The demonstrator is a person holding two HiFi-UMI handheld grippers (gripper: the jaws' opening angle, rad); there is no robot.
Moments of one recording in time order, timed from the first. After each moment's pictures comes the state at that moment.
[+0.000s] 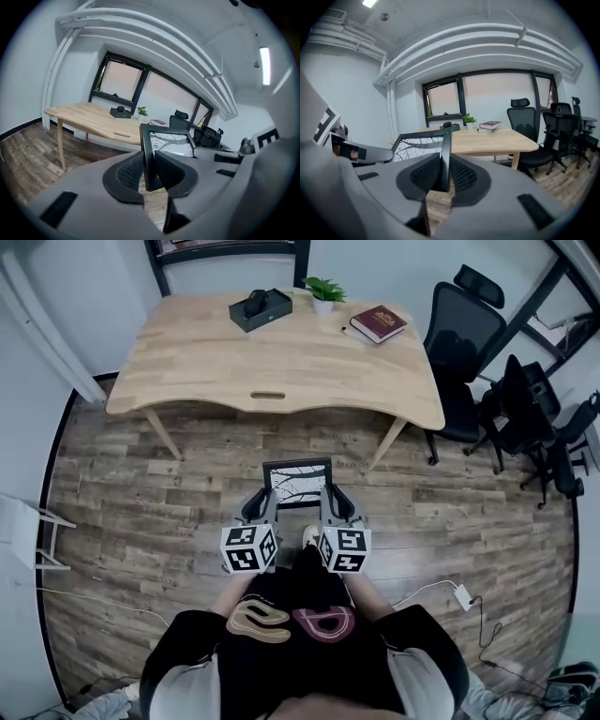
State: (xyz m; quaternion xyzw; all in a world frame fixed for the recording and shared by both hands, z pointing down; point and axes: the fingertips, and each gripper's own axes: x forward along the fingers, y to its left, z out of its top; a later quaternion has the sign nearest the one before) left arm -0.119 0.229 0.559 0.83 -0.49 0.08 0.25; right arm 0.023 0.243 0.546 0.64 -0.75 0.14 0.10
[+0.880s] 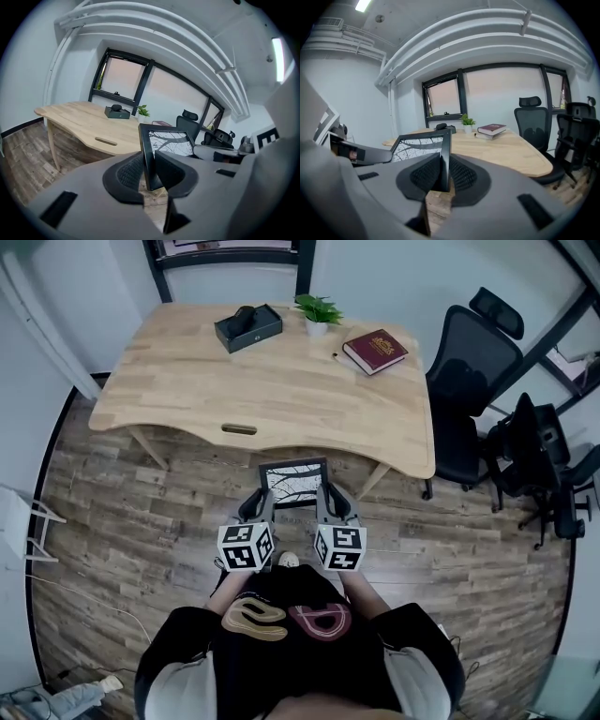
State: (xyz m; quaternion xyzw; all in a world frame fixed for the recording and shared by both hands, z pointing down) left arm 0.006 0.098 0.561 0.80 -0.53 0.08 0.26; right arm 0.147 0.094 0.543 0.61 -0.78 0.13 0.11
